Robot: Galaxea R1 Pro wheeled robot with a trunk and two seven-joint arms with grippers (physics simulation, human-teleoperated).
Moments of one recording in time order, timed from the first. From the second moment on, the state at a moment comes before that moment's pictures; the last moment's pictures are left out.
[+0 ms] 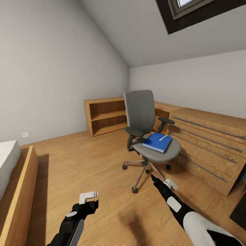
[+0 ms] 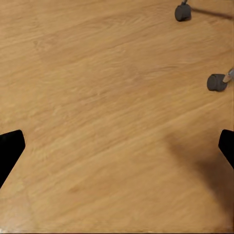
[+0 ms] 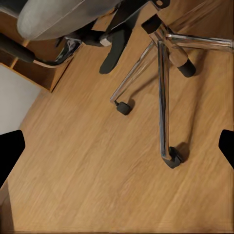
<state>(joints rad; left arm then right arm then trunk) -0.19 -0.09 -0.10 -1.26 0.16 0.54 0.25 -0.74 0.00 -0.21 -0.17 -0.59 -0.15 0.33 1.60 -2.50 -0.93</state>
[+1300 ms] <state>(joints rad) 0.00 -0.08 -0.18 -1.11 0.17 0.22 0.44 -0.49 0.04 -0.21 0.02 -0.31 -0.87 0.28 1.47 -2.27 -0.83</state>
